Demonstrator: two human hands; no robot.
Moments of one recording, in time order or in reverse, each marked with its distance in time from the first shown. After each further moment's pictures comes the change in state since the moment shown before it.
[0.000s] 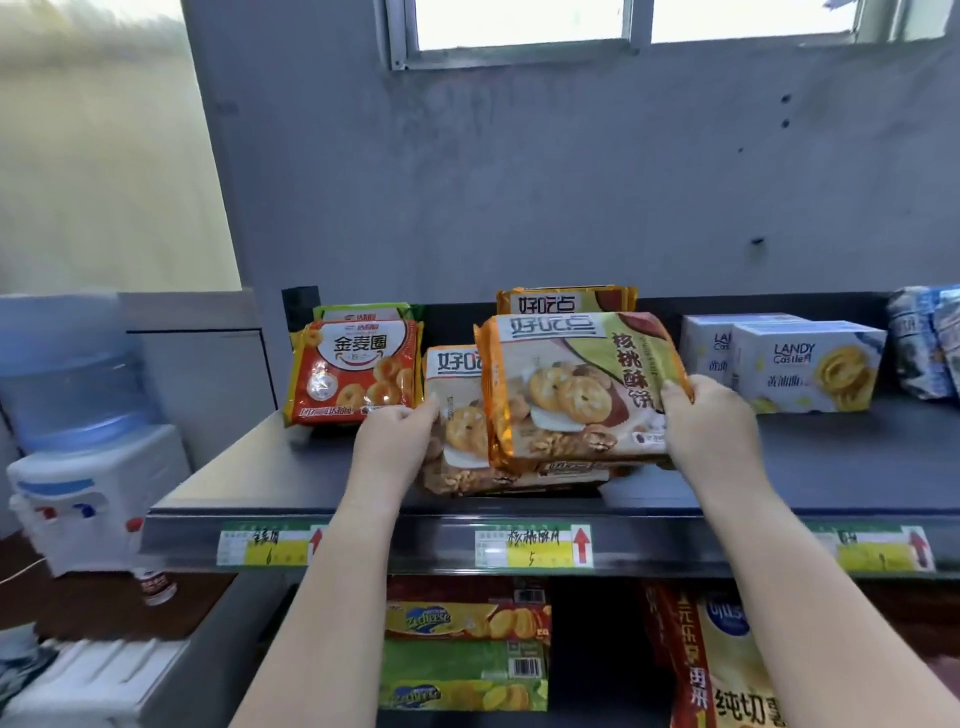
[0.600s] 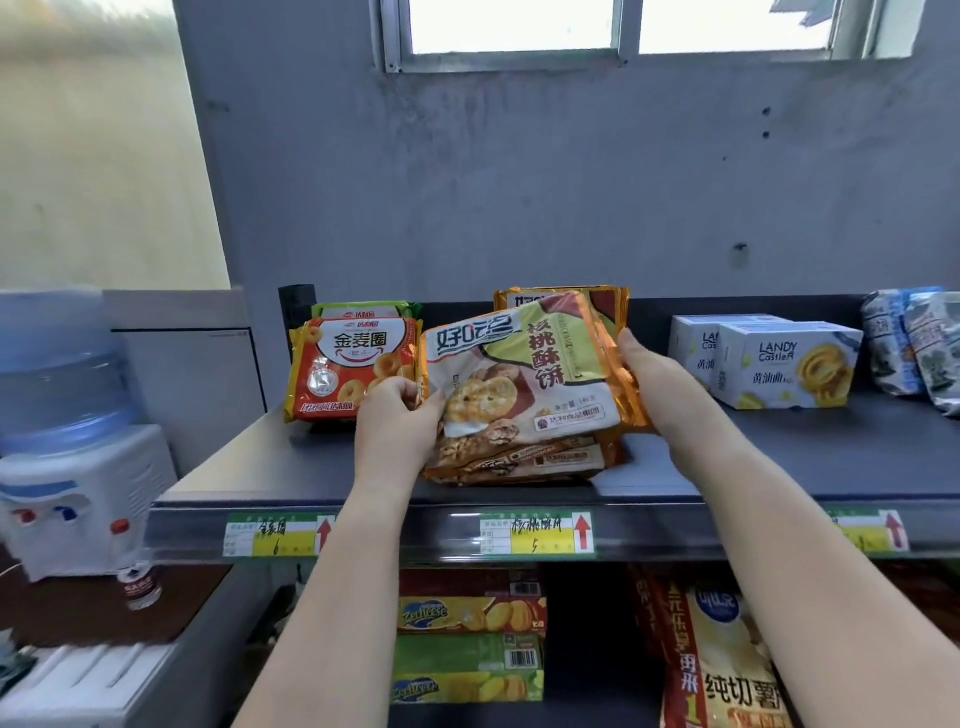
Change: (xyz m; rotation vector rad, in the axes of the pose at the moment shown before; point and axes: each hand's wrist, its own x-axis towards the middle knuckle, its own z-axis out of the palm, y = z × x) left_hand -0.007 0.009 -0.002 0.152 0.160 0.227; right_hand -0.002 -0.038 0.001 0.410 -0.391 0.142
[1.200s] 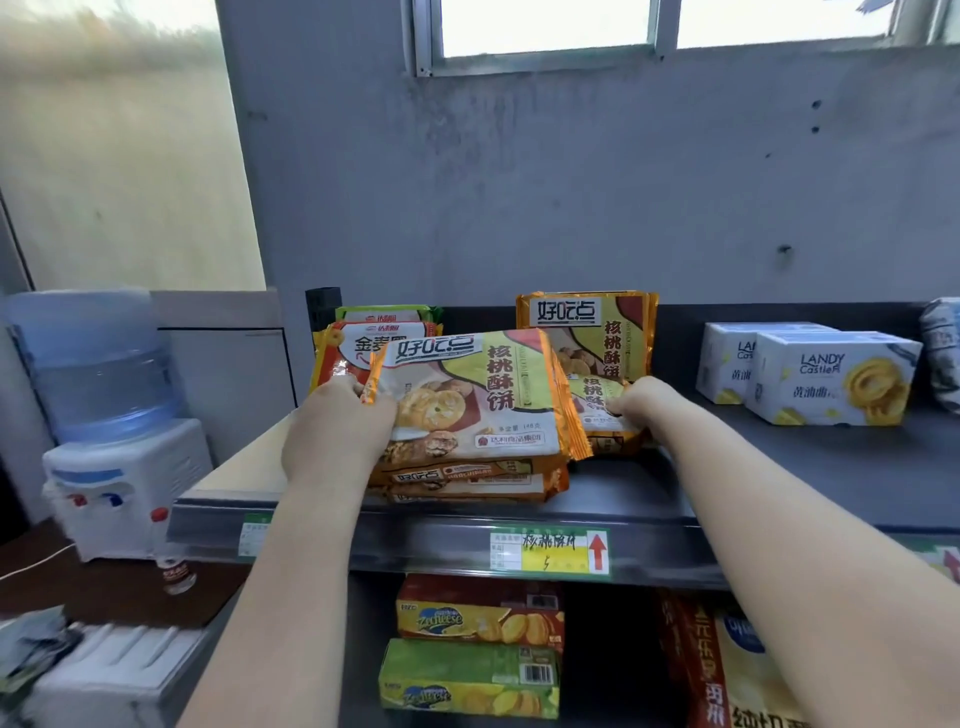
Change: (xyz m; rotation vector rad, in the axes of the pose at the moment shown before) left_hand 0.011 -0.006 -0.040 0.461 0.129 -0.110; right_hand 0.097 0.033 0.017 -0.649 -0.061 0.307
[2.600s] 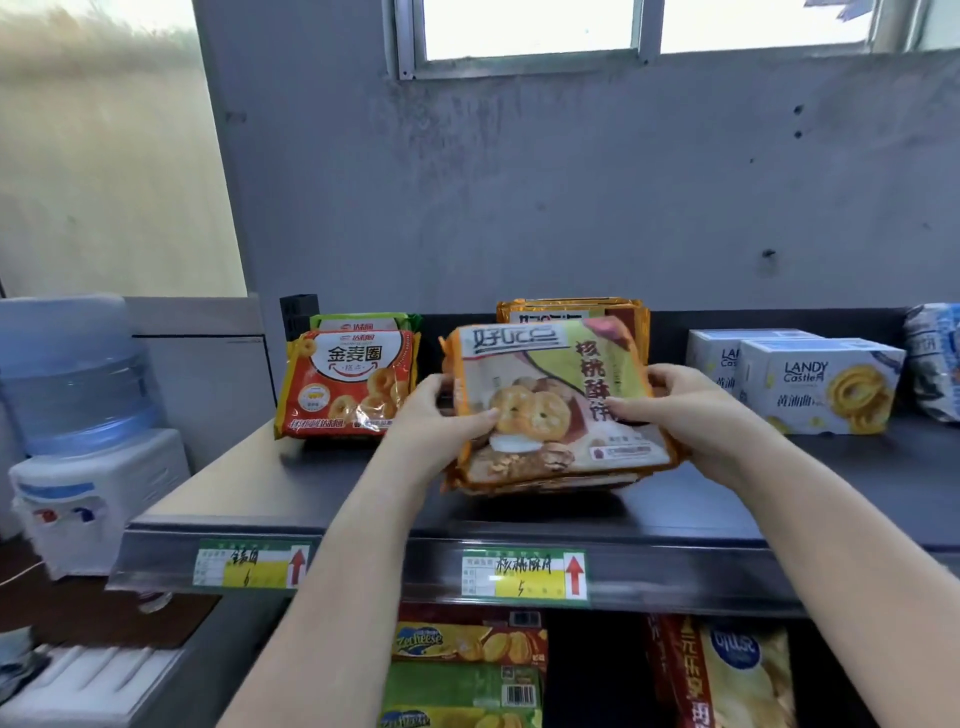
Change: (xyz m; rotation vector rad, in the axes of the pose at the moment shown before) left_hand -0.014 0.054 0.043 -0.699 -0.530 -0.011; right_hand -0.062 0.031 -0.043 0.622 -0.162 -0.343
